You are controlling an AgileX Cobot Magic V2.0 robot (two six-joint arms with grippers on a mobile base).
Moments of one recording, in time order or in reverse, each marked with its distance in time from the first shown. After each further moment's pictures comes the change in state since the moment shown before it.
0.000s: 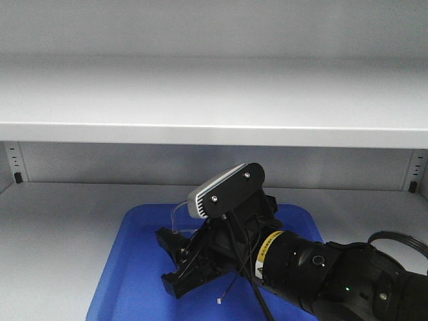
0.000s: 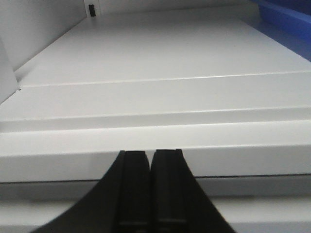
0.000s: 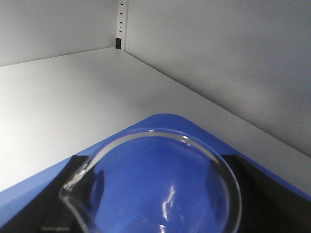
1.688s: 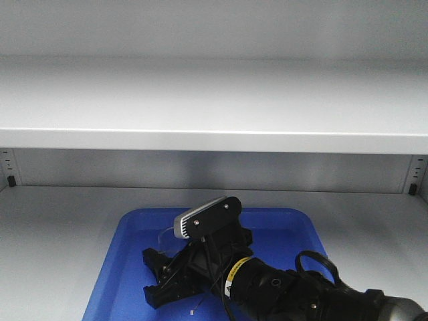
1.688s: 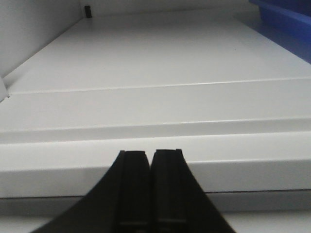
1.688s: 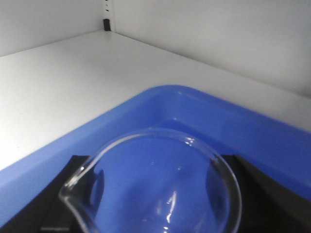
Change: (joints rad) left arm 0.000 0.000 0.000 0.000 0.000 0.000; right arm 0.000 0.218 0.000 0.157 -0.195 0.000
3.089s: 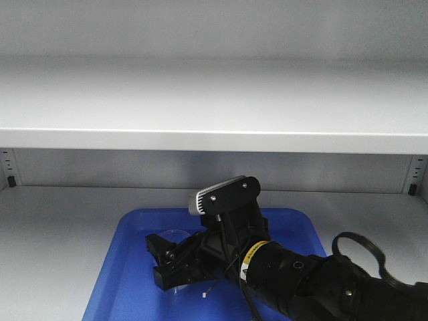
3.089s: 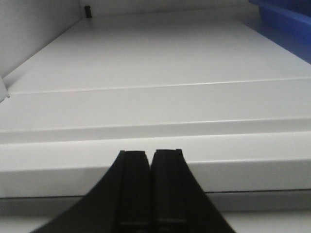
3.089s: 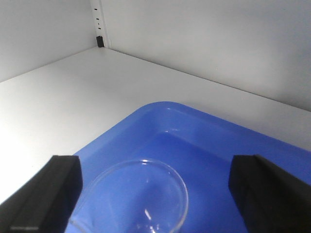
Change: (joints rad) left arm 0.000 0.000 0.000 0.000 0.000 0.000; right arm 0.000 -0.127 -0.003 0.050 0.135 -0.001
